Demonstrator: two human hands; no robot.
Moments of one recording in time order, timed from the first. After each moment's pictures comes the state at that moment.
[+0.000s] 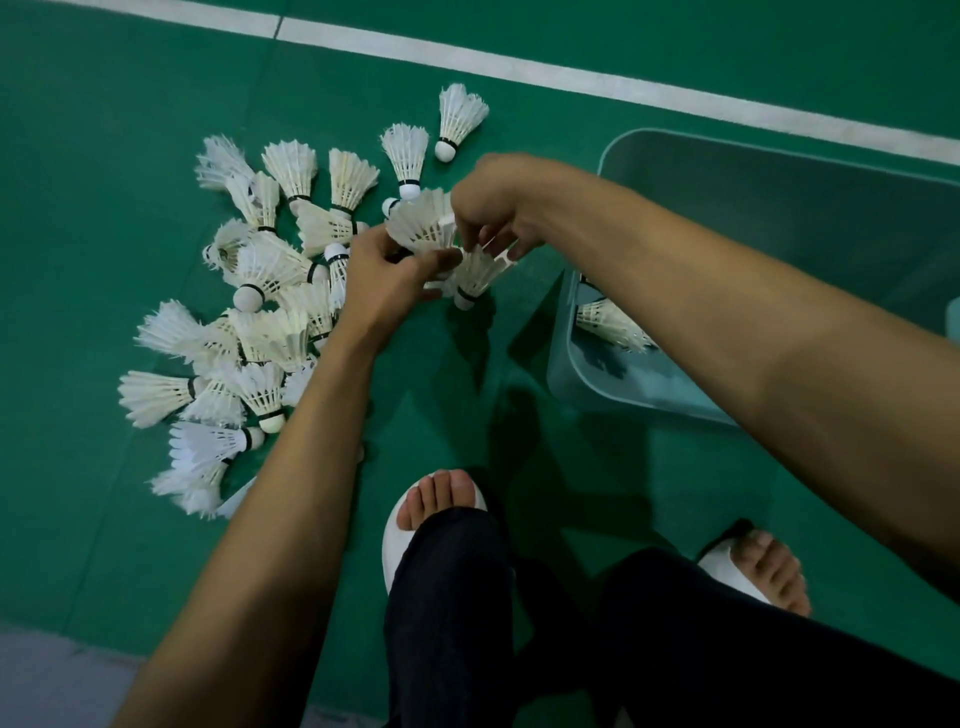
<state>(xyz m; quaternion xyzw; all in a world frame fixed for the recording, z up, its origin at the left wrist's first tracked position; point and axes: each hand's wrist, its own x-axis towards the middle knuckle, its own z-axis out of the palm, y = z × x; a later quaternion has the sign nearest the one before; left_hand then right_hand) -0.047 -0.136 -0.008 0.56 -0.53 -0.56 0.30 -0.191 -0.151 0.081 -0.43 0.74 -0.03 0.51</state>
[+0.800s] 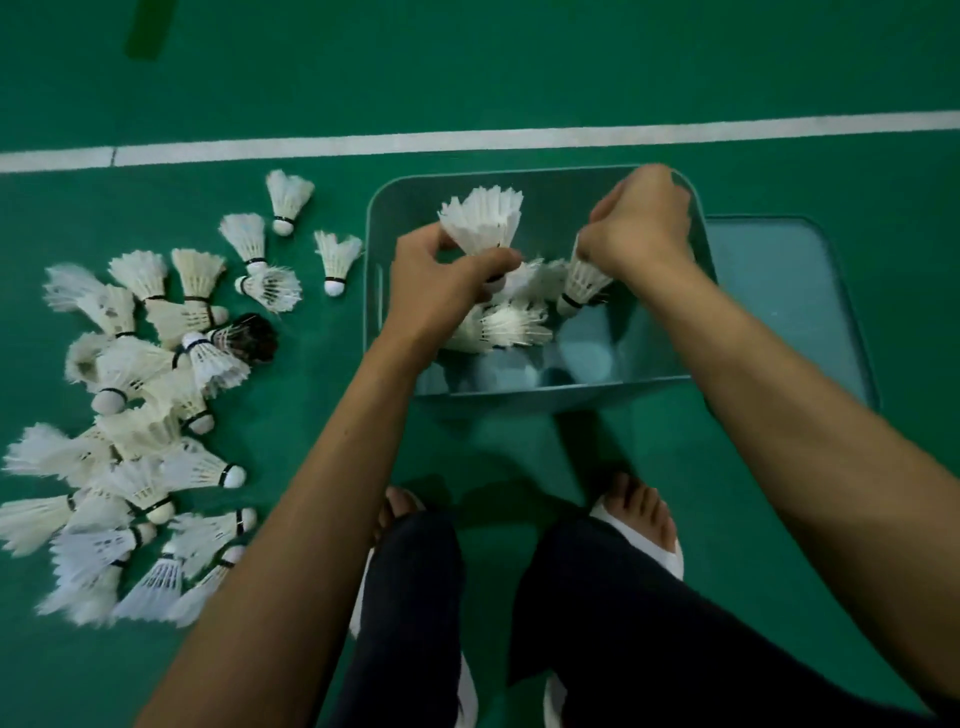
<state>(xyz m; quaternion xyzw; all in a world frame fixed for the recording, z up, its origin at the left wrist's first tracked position) -0.233 -0.038 0.067 0.44 -0.61 -0.61 0.25 -0.406 0.025 0.100 -0.21 0.93 -0.25 0.17</state>
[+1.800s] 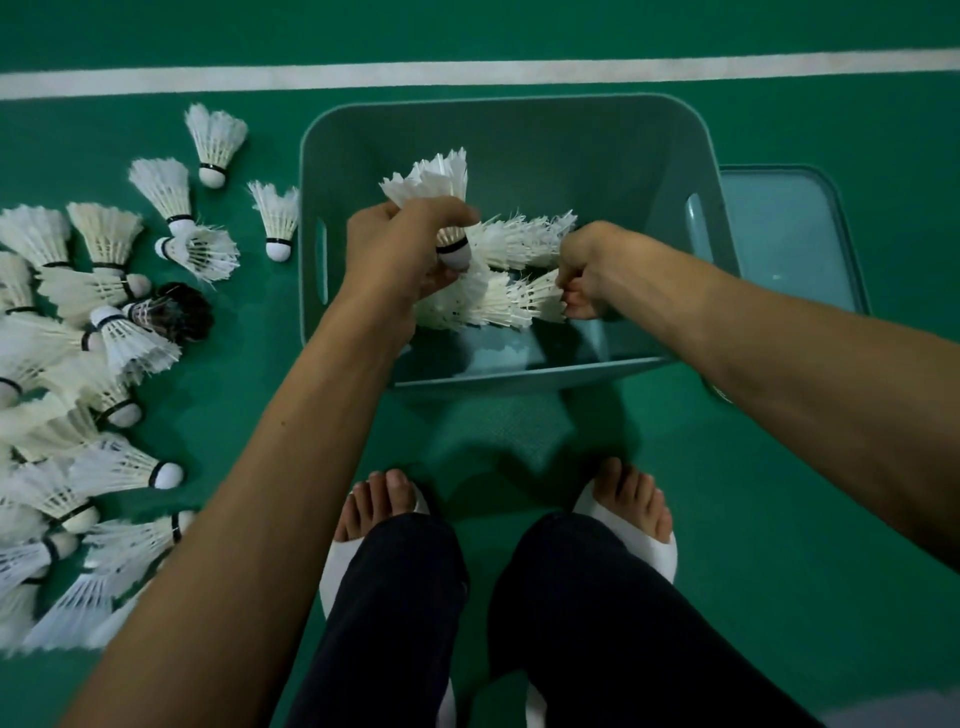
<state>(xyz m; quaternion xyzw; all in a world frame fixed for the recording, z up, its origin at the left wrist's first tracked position) -0.249 -0.041 0.059 0.56 -0.43 -0.68 0.20 -0.421 0.021 -0.006 0.06 0.85 -0.21 0.47</state>
